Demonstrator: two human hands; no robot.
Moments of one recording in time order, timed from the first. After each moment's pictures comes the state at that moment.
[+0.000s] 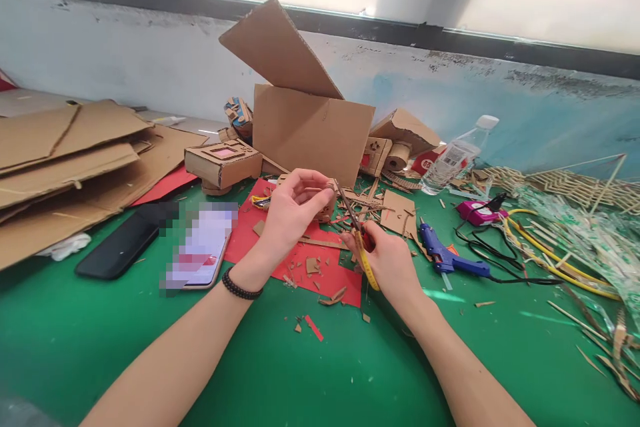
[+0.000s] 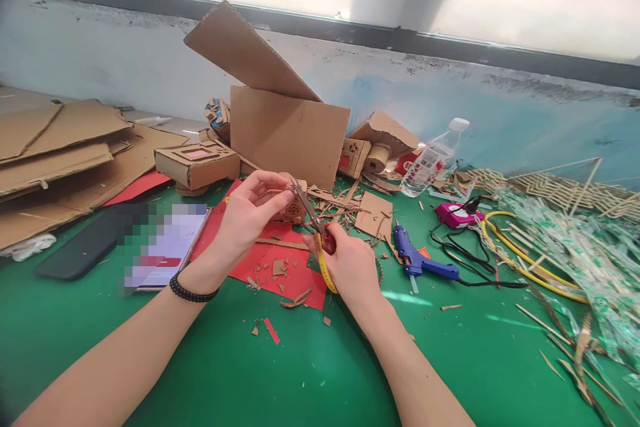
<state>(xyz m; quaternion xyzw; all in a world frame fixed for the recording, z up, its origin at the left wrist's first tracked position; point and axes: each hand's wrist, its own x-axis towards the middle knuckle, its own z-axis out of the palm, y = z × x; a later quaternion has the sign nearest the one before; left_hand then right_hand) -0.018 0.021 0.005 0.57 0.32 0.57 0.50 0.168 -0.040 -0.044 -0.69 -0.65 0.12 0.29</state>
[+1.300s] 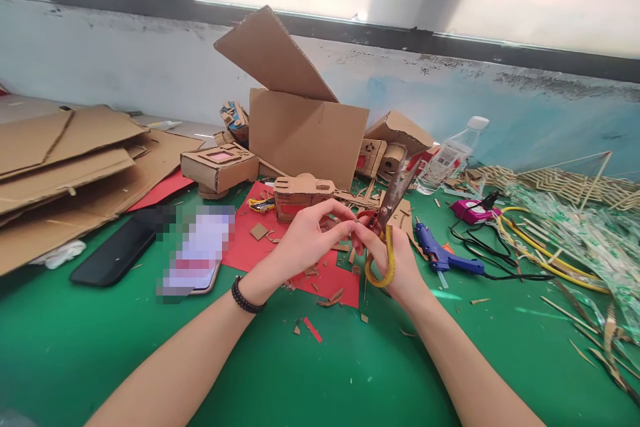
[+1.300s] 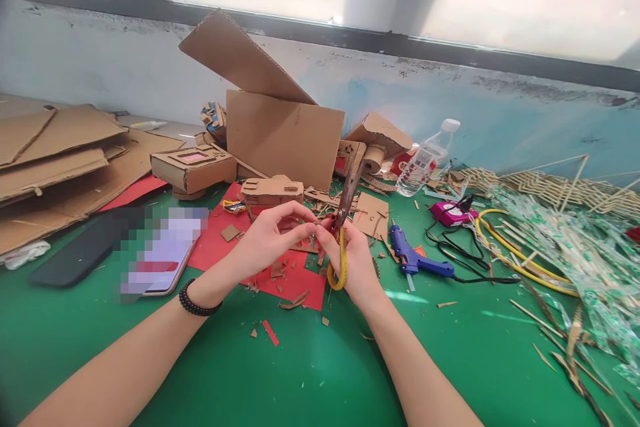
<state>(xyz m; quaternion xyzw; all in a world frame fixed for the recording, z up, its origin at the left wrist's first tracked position) -0.007 0.005 0.000 0.69 0.33 0.37 0.53 0.165 -0.042 -0.027 -0.49 -0.52 0.44 0.55</state>
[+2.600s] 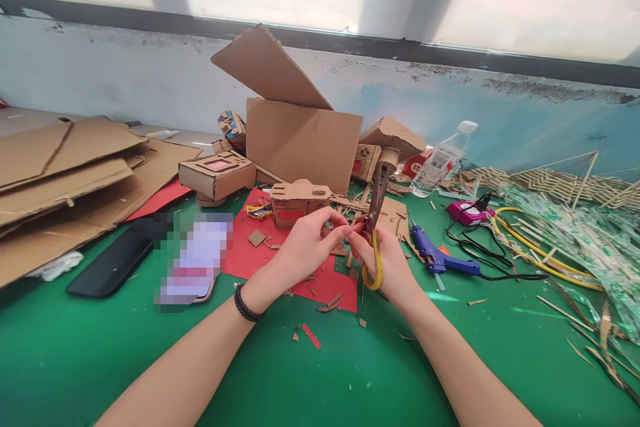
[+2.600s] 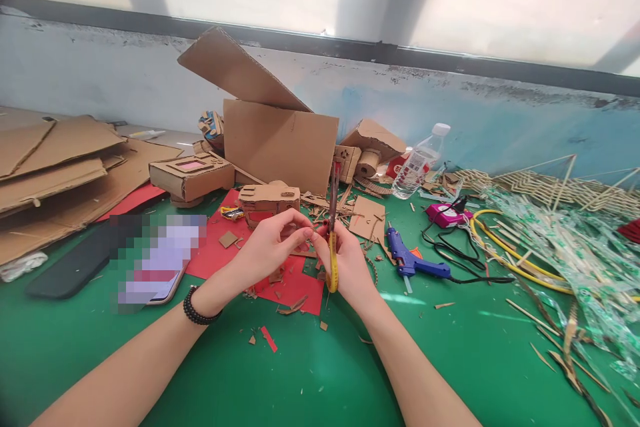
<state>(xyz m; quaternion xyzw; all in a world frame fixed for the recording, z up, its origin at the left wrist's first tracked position) -0.005 0.007 -0.013 0.74 0.36 0.36 0.43 0.166 -0.039 -0.036 -0.52 -0.54 0.42 0.51</state>
